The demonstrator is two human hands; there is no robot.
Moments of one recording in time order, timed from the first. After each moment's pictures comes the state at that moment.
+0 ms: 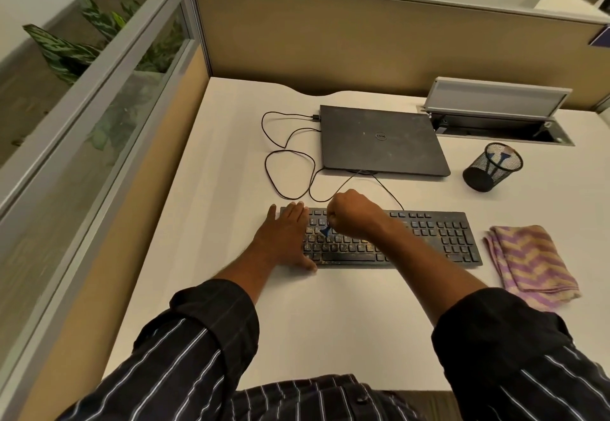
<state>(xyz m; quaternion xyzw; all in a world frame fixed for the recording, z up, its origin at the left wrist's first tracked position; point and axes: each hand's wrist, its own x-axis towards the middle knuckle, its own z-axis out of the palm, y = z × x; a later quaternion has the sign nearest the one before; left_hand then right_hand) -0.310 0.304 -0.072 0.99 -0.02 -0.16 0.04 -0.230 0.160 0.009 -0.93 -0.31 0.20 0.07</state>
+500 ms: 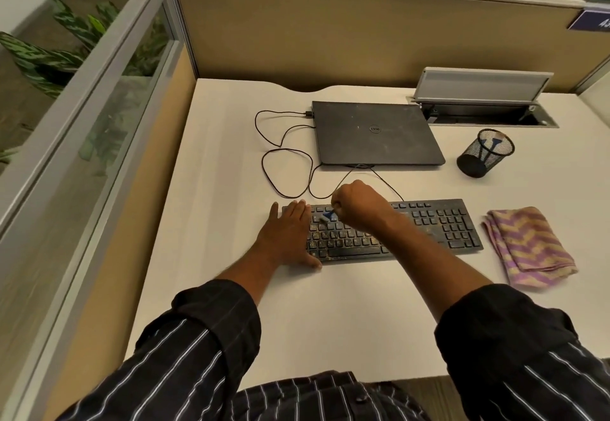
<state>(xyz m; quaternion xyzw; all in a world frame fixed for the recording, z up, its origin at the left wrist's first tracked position) -0.310 0.313 -0.074 0.99 -0.05 -0.15 0.03 -0.234 0.163 0.012 -0.94 -0.29 0.15 0.06</state>
